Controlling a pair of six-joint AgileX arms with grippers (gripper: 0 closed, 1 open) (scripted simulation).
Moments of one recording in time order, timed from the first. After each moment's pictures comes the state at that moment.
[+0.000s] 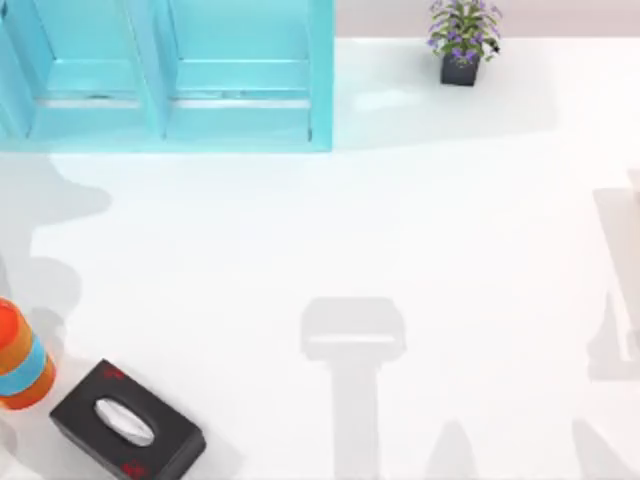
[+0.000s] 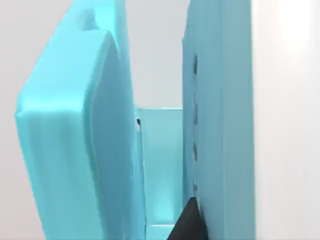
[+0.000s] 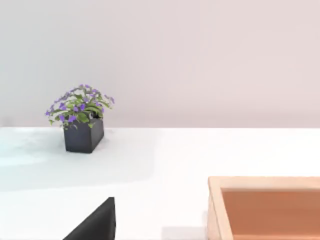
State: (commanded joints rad) left arm 0.52 2.01 1.25 0.54 0.56 0.16; right arm 0.00 0.00 0.00 0.00 0.00 0.00
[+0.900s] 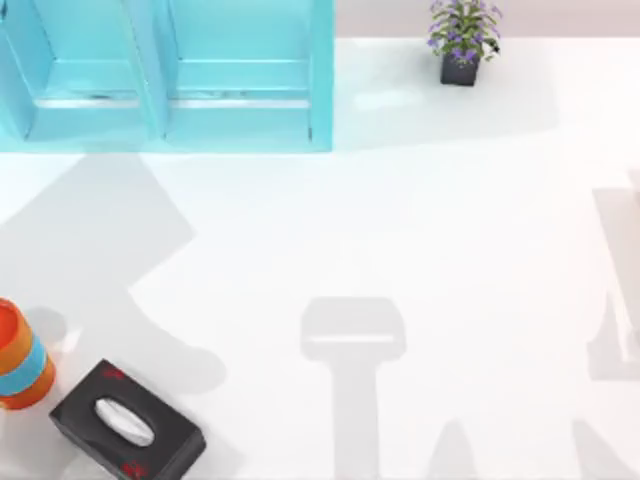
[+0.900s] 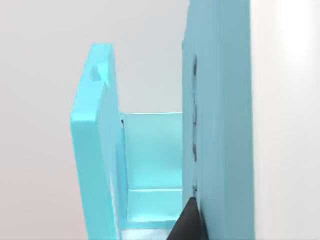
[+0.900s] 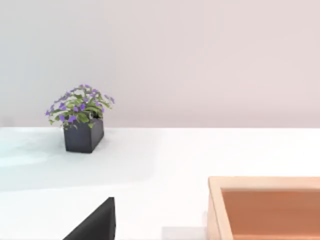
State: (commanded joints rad) left arm 0.69 1.42 0.99 0.15 0.73 0.20; right arm 0.00 0.00 0.00 0.00 0.00 0.00
